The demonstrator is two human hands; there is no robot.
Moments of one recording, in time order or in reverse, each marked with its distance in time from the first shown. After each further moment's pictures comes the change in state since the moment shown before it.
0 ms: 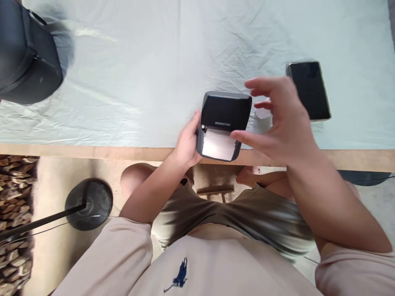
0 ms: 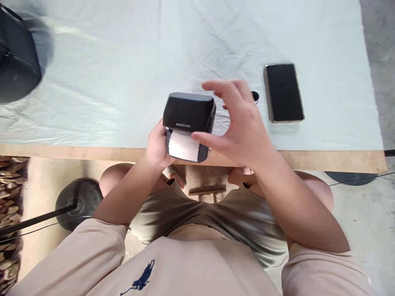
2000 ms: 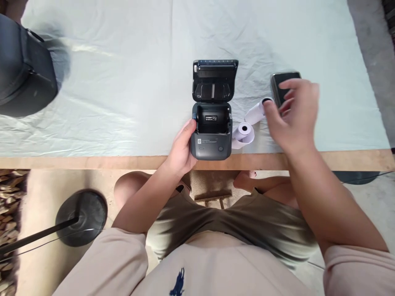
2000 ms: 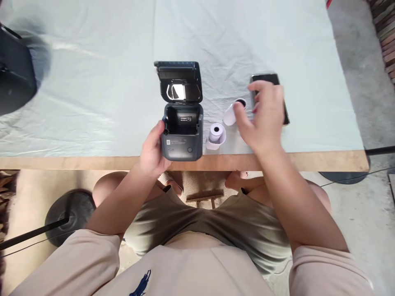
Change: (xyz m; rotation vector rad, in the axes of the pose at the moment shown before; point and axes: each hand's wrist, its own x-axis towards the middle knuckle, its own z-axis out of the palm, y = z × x) left_hand 0.000 0.005 0.000 -0.024 -0.117 0.008; right_hand -0.014 0.078 -0.015 -0.458 0.413 0.112
